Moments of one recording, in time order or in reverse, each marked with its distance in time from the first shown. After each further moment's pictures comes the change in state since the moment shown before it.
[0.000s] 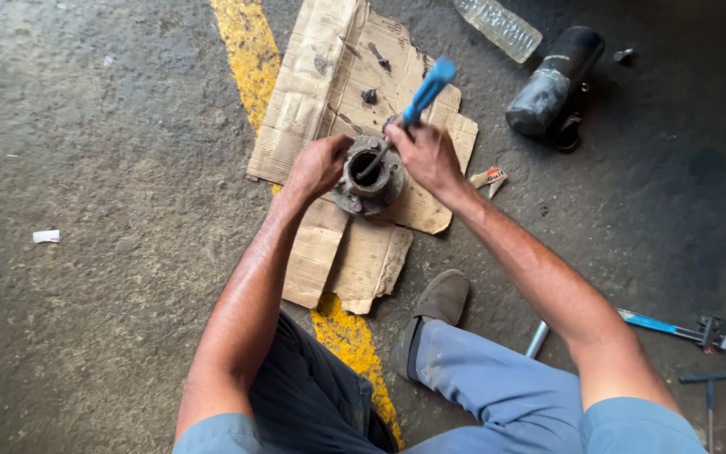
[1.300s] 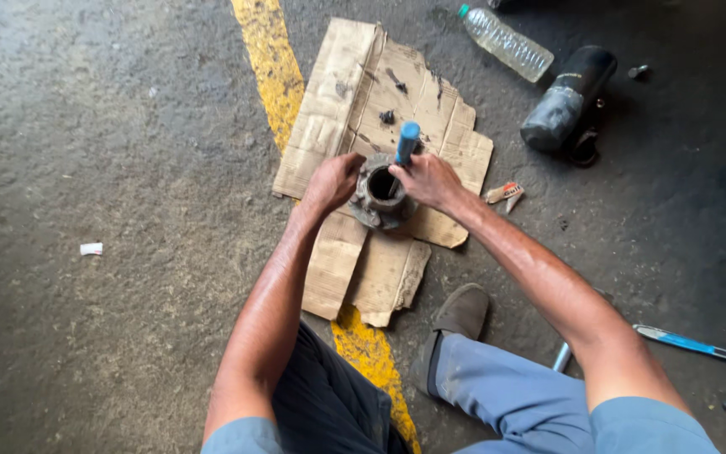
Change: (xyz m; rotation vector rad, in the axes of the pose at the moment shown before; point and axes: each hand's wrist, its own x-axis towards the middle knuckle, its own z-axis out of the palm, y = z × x) left_hand 0.000 -0.006 -0.007 0.013 0.071 0.051; right_hand 0.027 0.002 -0.010 -0.345 -0.006 -0.408
